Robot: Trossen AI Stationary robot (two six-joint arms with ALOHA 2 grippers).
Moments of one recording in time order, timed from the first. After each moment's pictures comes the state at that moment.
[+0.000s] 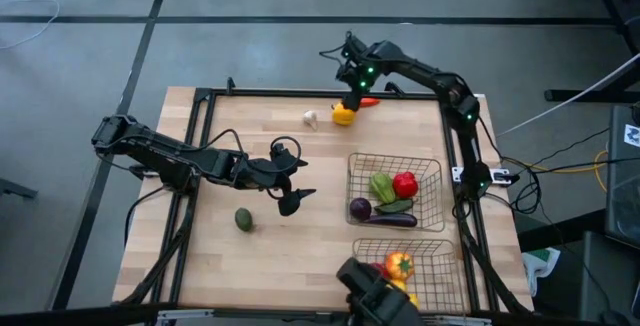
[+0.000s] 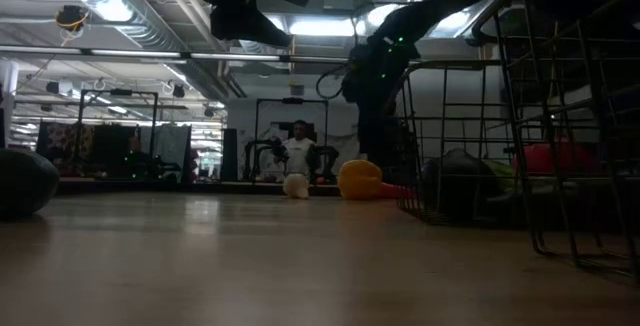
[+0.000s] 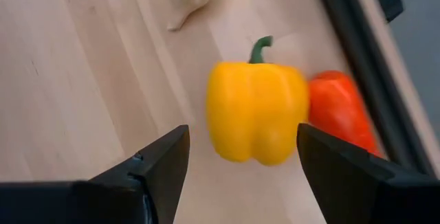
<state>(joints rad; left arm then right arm) -0.20 1.35 0.92 -0.12 -0.41 -0.38 -0.71 2.15 1.97 -1.10 -0.32 -0.26</state>
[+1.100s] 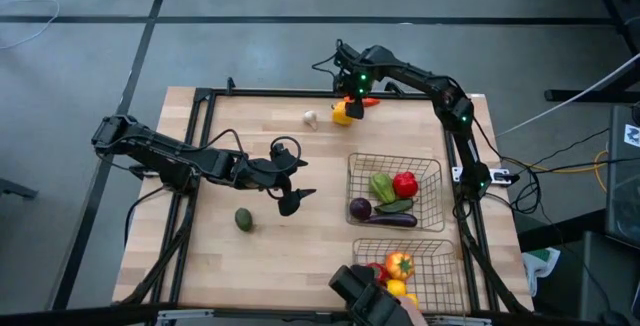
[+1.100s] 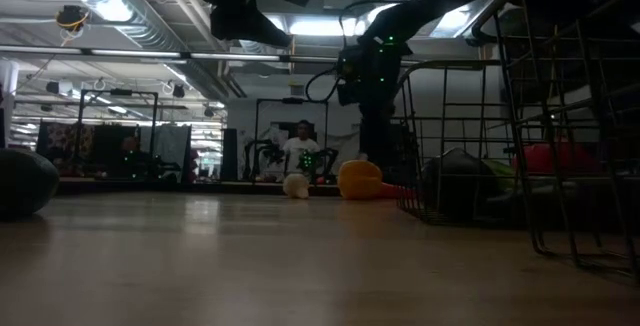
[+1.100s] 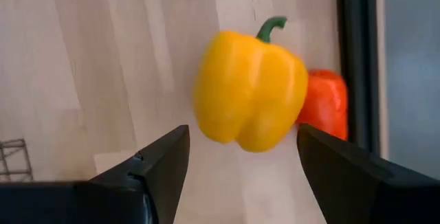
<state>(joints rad) -0.20 1.35 0.92 -0.12 -0.41 -0.38 -0.66 2.19 2.01 -1.18 -0.17 -0.51</state>
